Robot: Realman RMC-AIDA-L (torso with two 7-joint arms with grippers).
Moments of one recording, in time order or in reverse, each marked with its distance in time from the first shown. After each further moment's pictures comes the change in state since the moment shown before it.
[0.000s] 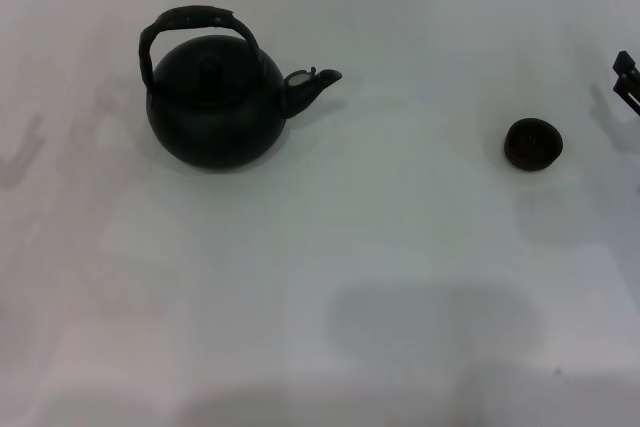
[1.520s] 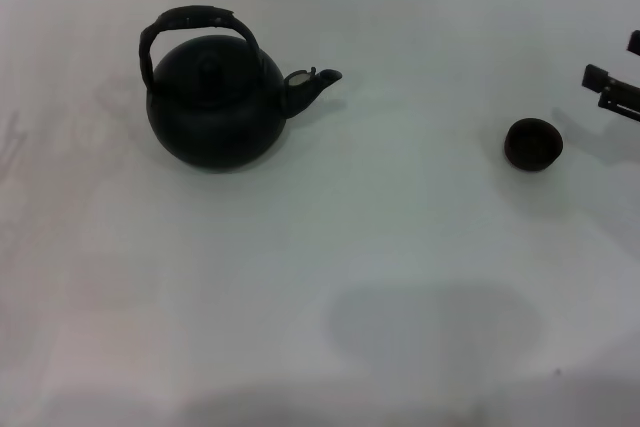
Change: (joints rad) left arm -0.031 0.008 -0.002 -0.146 -0.119 0.094 -0.004; right arm -0.081 -0.021 -0.234 -0.600 -0.469 0.122 0.765
